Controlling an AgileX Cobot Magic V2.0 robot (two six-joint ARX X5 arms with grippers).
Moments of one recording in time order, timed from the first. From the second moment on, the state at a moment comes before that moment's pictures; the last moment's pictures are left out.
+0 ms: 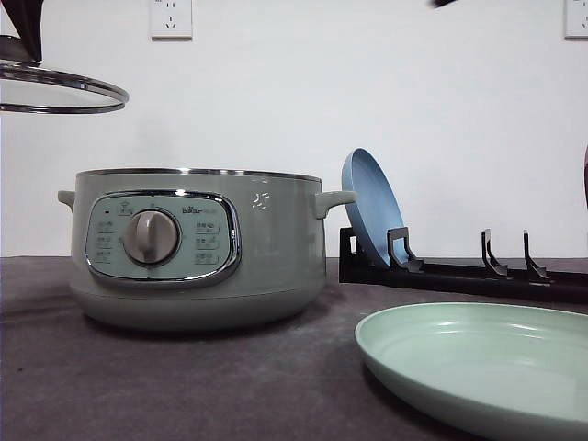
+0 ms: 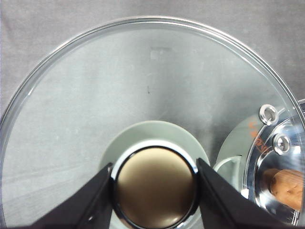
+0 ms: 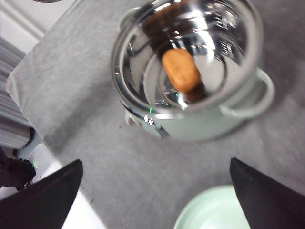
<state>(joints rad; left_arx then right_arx) 0.05 1.80 2.17 -1.29 0.04 0.06 0.53 1.31 1.46 -0.90 -0.45 0.14</state>
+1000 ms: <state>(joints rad) 0.05 1.80 2.17 -1.29 0.04 0.06 0.72 2.26 2.22 -1.01 -0.26 -0.22</state>
